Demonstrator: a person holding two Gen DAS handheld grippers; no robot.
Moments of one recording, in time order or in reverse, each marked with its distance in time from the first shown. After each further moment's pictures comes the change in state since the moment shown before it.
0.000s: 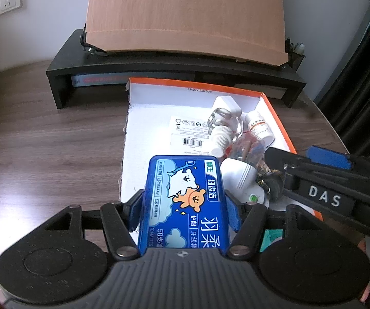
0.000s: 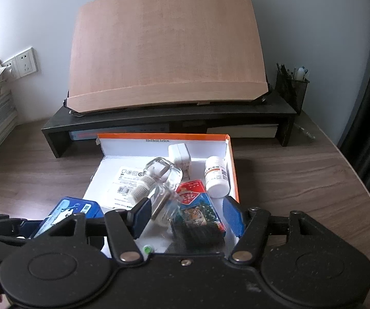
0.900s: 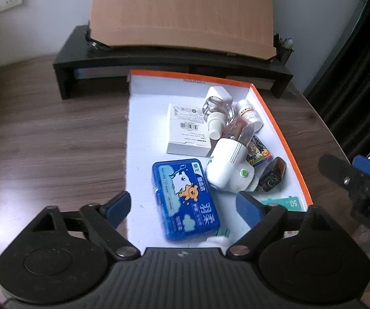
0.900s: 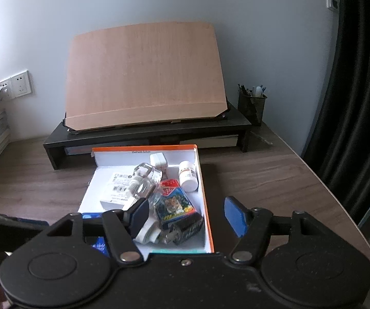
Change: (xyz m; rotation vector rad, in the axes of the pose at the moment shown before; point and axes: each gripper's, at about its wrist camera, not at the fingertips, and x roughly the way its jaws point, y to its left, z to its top) left arm -0.033 0.006 -0.017 0.020 0.016 -0.034; right arm -0.090 0.002 -0.027 0.055 -0.098 -0.114
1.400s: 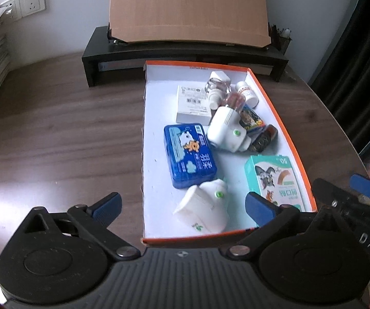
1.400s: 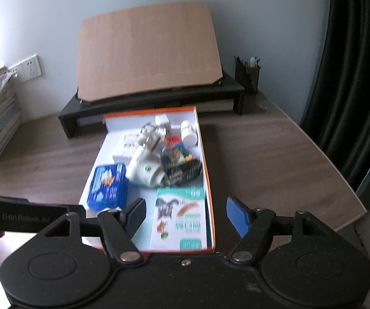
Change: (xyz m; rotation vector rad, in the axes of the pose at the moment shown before) left arm -0.050 -0.020 -0.043 0.020 0.020 0.092; right arm -0.050 -0.010 -0.038 0.022 0.119 0.031
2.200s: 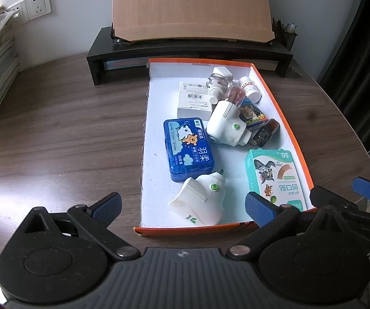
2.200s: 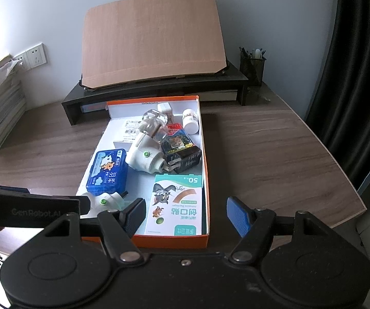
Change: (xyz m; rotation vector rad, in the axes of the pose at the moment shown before) left arm -0.003 -0.020 -0.008 -0.002 0.003 0.073; right arm 0.001 -0.008 -0.005 -0.030 0.040 0.023
